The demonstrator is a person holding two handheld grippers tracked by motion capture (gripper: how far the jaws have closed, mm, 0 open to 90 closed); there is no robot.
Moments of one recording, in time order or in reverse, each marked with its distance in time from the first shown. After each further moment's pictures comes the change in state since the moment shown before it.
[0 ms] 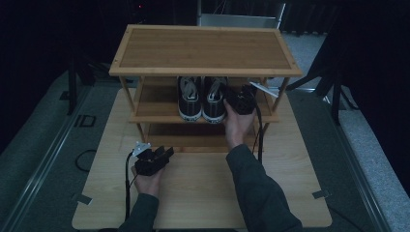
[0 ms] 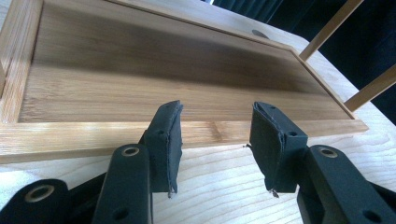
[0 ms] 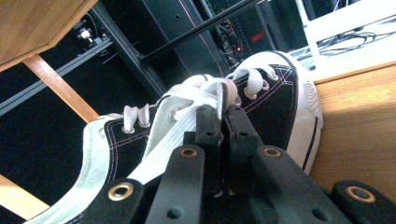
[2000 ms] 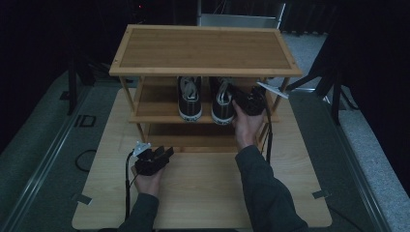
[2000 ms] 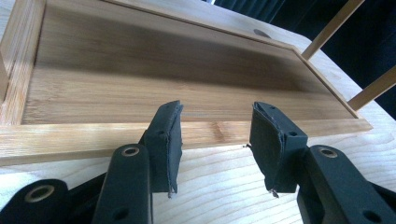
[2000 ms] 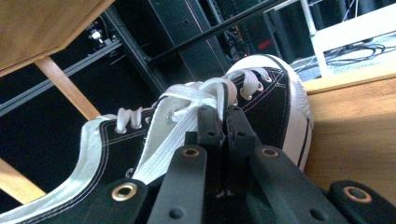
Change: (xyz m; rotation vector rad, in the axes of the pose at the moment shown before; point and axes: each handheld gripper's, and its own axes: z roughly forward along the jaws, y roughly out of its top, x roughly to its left) left arm 0.000 0.000 0.001 0.000 0.007 0.012; right arm -0.021 0.008 -0.013 -0.009 0.038 -0.035
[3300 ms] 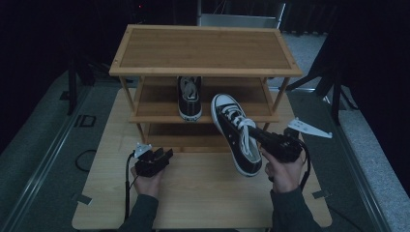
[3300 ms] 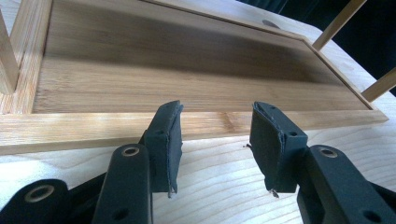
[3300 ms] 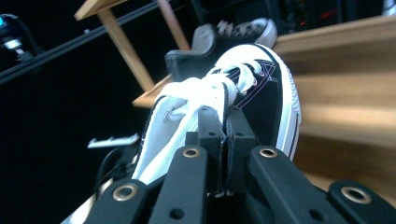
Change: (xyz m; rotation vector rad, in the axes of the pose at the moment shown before) left arm 0.001 -0.005 0.001 0.021 0.031 0.015; right arm 0.015 -0.020 -0.147 0.144 0.191 -0.154
